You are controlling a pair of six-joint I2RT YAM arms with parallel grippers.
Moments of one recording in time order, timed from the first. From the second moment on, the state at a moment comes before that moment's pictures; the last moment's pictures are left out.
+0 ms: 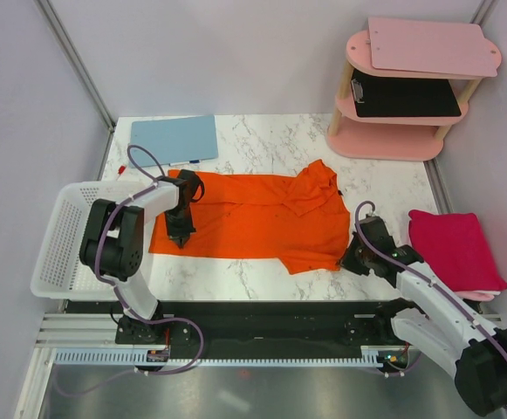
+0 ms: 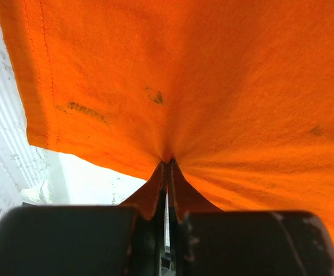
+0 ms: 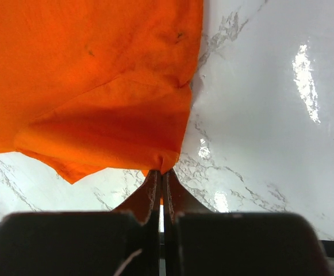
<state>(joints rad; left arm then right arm) -0.25 1.75 1.06 -0.88 -0.23 -0.50 0.38 0.88 0.45 -0.58 -0.01 0.83</state>
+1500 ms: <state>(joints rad) -0.33 1.70 1.24 -0.90 -0.21 -0.49 0.38 1.79 1.28 -0.56 -0.05 0.34</state>
